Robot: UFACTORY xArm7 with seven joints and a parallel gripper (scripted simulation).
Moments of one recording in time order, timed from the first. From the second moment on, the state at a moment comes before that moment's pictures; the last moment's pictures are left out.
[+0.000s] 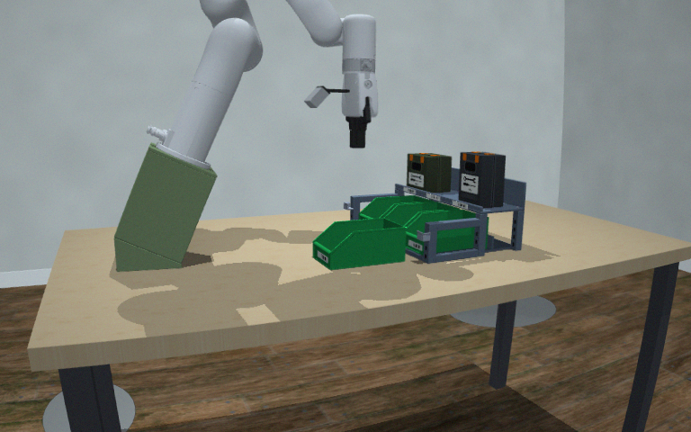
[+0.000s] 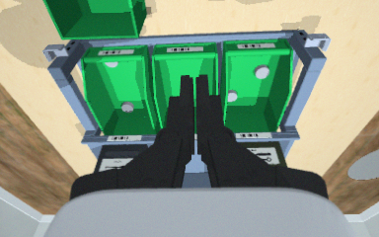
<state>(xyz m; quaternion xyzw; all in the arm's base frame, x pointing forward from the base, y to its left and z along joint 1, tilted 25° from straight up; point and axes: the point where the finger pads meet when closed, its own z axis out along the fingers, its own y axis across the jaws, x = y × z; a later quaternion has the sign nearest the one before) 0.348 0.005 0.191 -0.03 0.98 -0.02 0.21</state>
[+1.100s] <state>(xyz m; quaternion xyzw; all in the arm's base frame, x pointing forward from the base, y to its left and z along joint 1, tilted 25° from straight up) 0.339 -0.070 0.111 -0.02 0.98 -0.02 0.21</state>
